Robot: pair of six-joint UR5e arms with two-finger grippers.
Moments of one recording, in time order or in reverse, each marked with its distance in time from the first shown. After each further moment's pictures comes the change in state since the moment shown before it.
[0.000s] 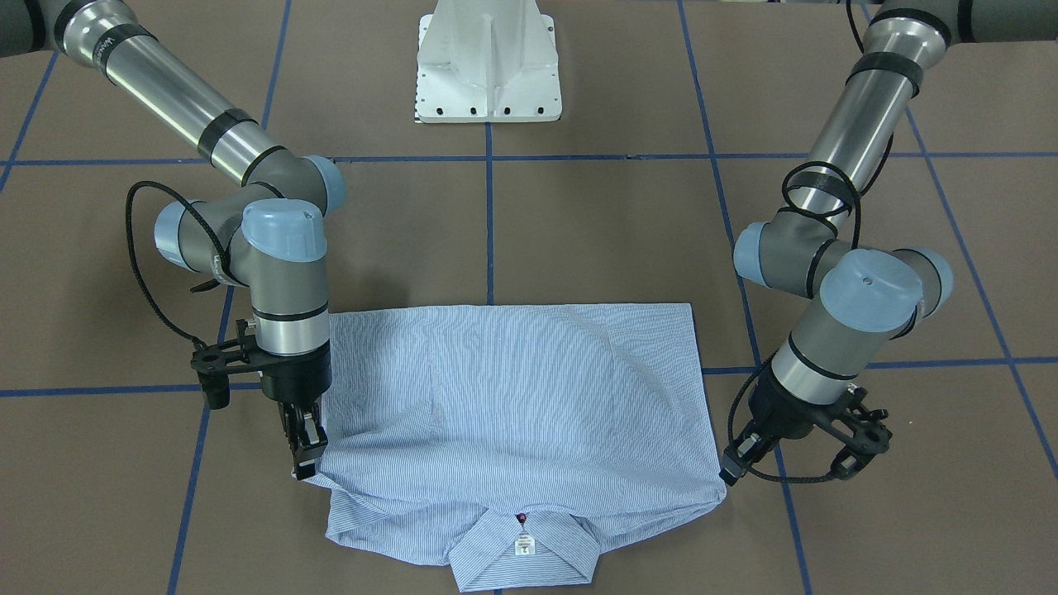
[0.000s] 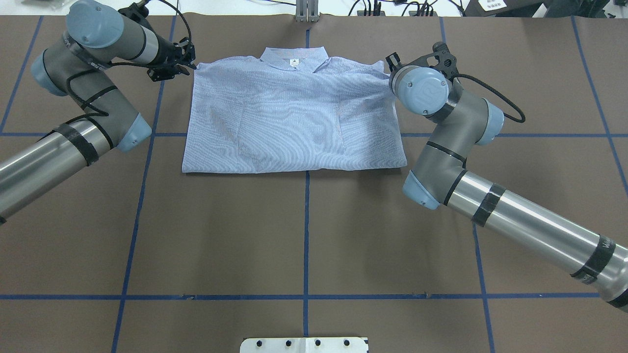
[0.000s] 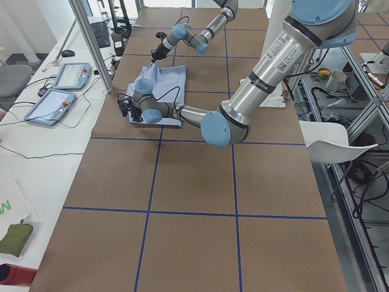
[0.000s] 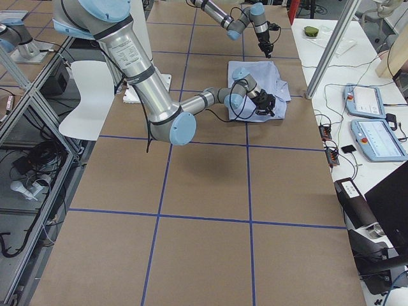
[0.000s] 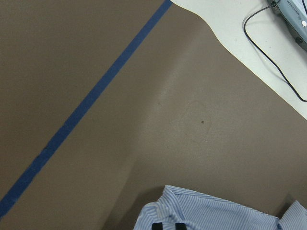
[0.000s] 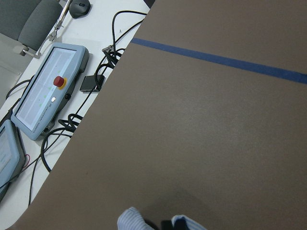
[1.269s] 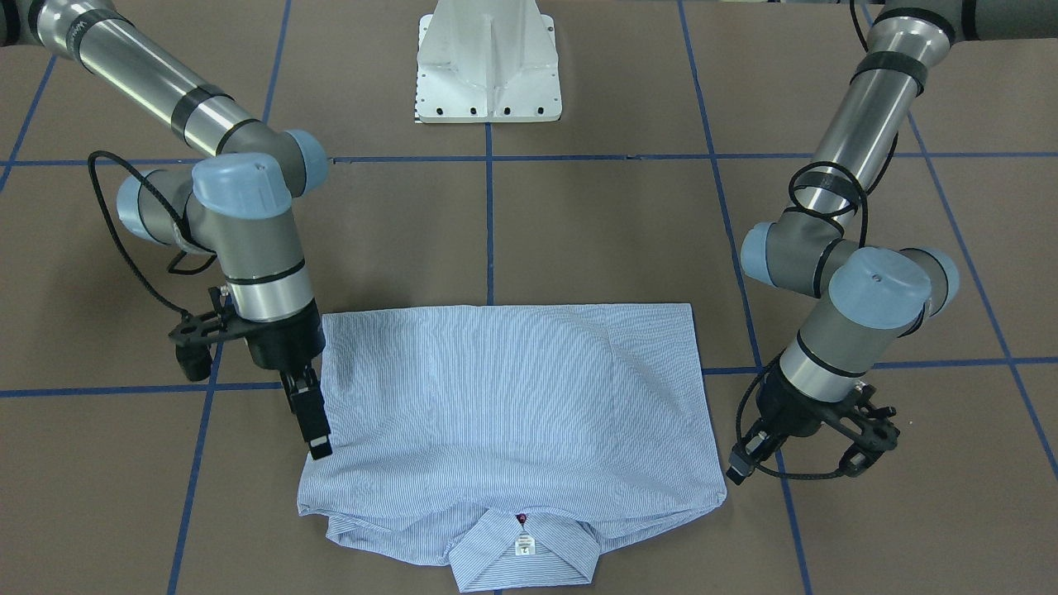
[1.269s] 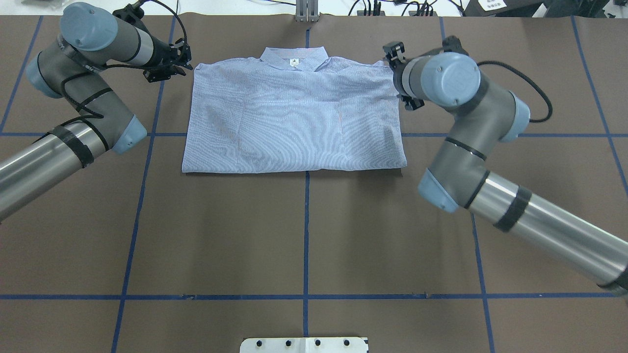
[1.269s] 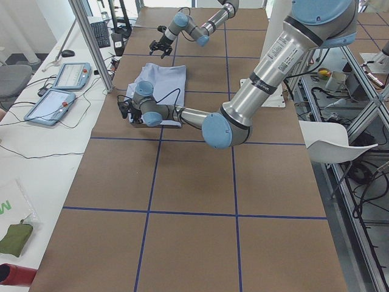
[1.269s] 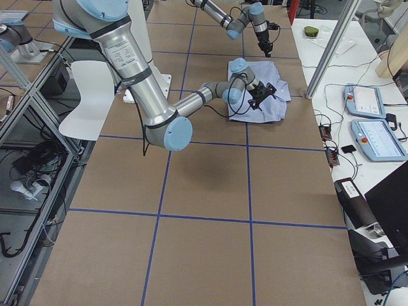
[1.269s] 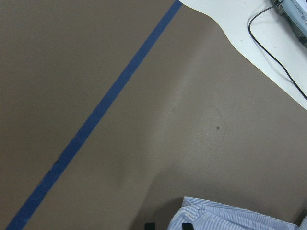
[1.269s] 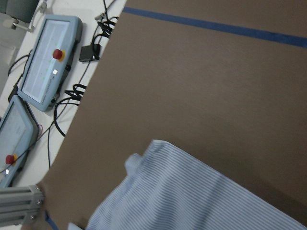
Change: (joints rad) left arm -0.004 0.023 -0.015 -0.017 0.003 0.002; right arm -0.016 -0.142 0.261 -0.010 0.144 0.082
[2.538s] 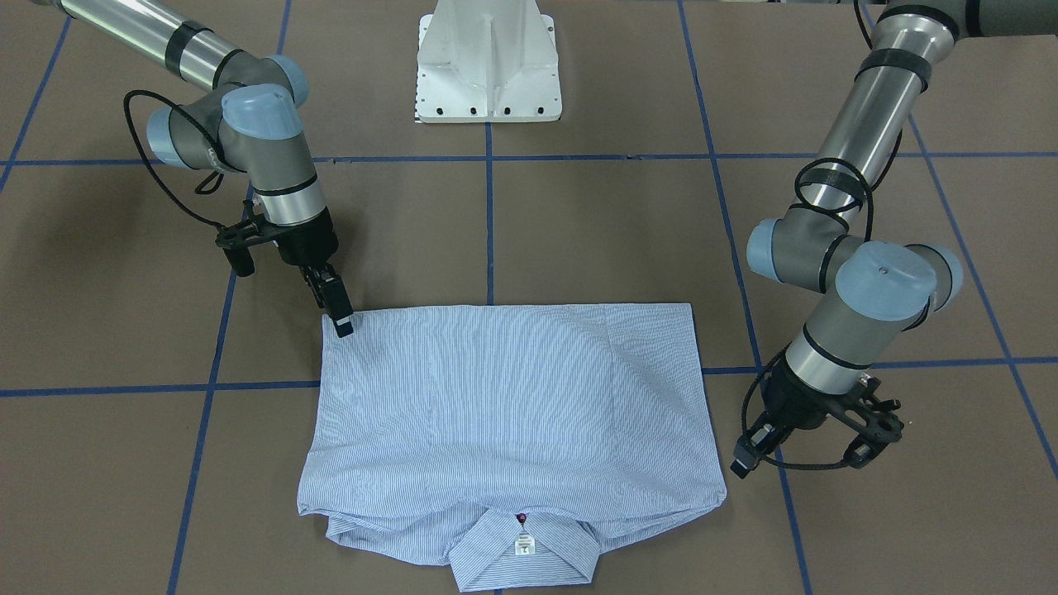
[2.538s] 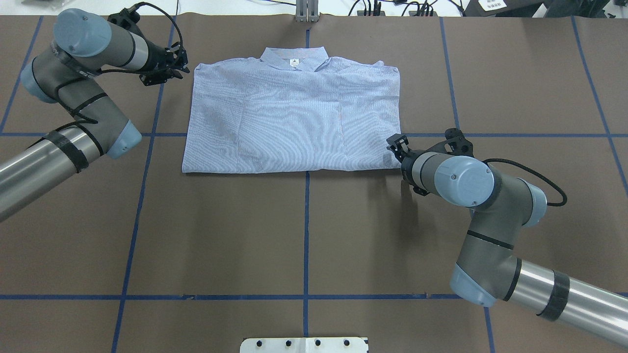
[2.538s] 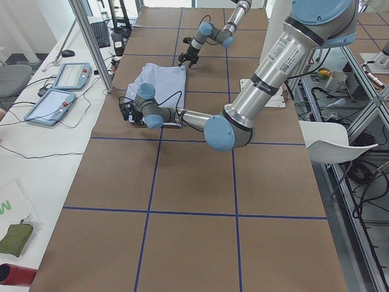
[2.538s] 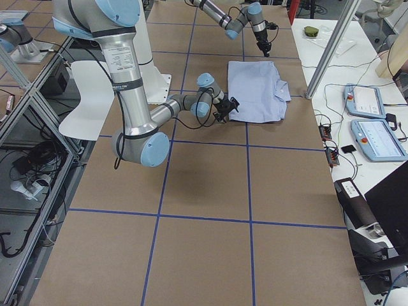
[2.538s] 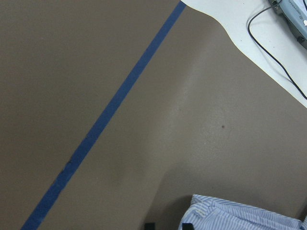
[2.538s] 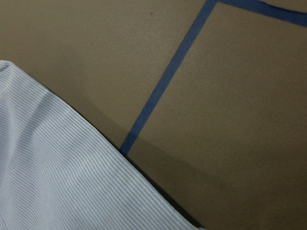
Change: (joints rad) left arm 0.003 0.024 -0.014 -0.022 0.002 0.004; right arm -0.194 -0.206 0.164 -0.005 -0.038 0.027
